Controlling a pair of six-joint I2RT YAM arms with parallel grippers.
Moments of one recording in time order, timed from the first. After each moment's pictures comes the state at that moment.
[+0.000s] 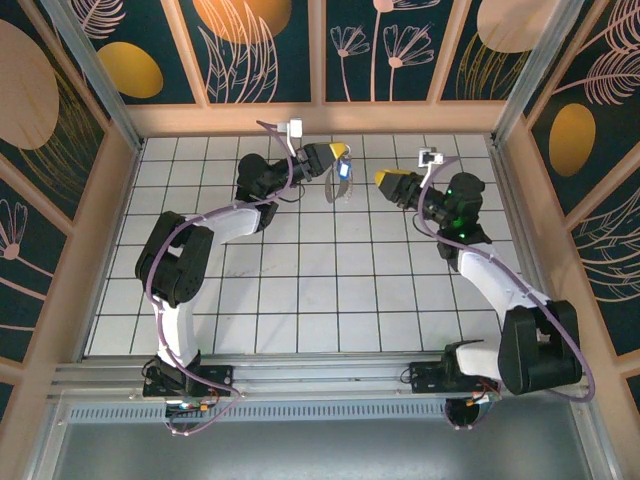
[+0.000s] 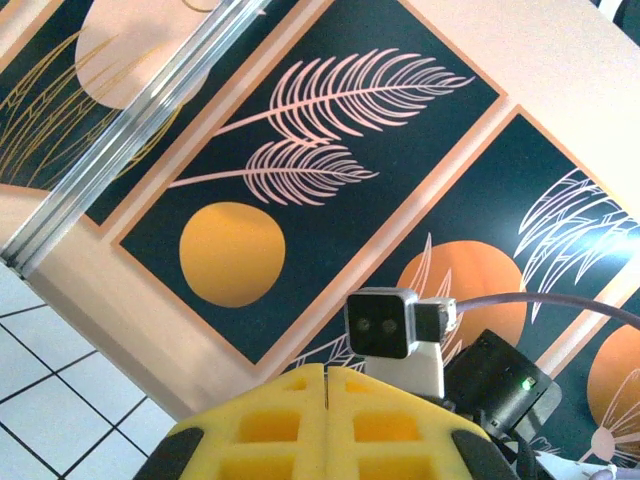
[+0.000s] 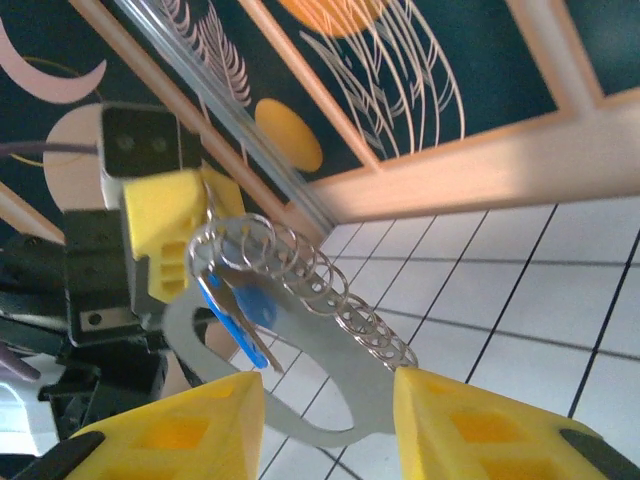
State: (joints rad) left arm -0.50 1.96 1.26 1.17 0.74 -1.12; right arm 0.19 1.26 0.75 0.53 -0.70 0.64
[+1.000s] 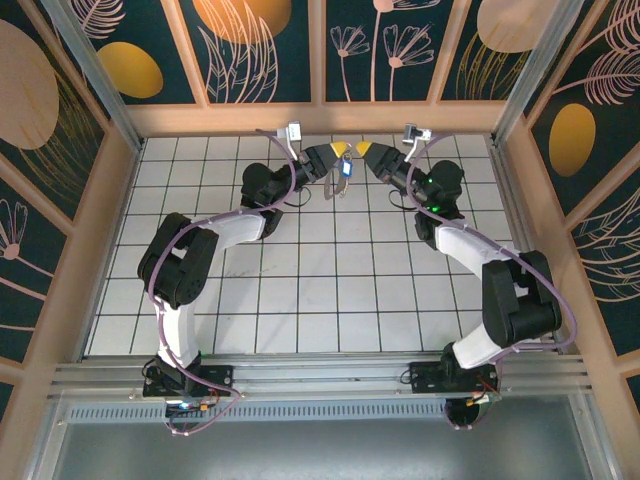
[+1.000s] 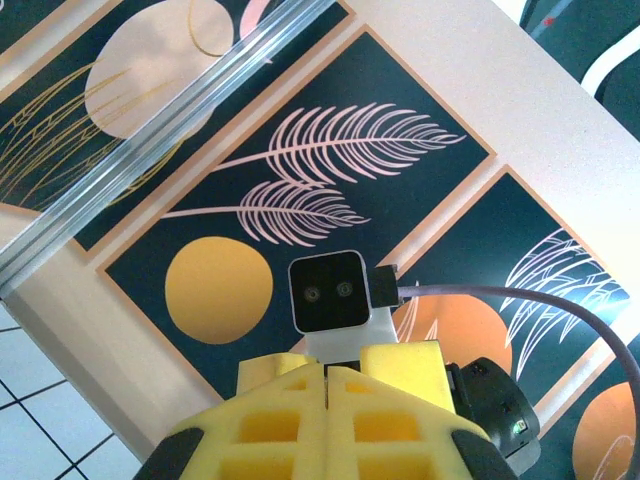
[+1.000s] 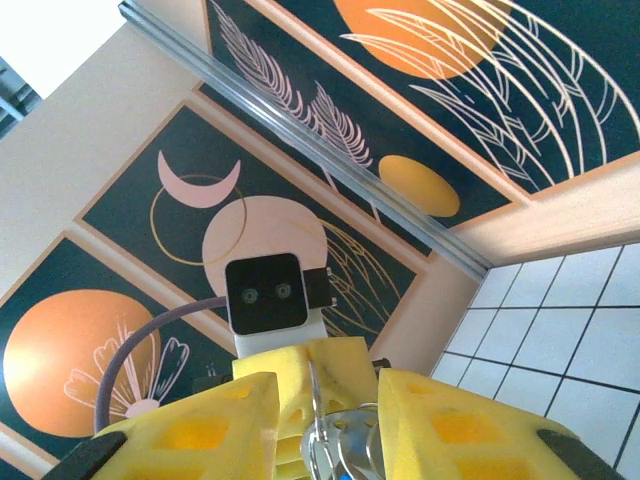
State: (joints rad) left arm -0.54 1.96 1.22 1.25 0.60 -1.20; right arm 0.29 1.54 0.91 0.95 -0.68 1.13
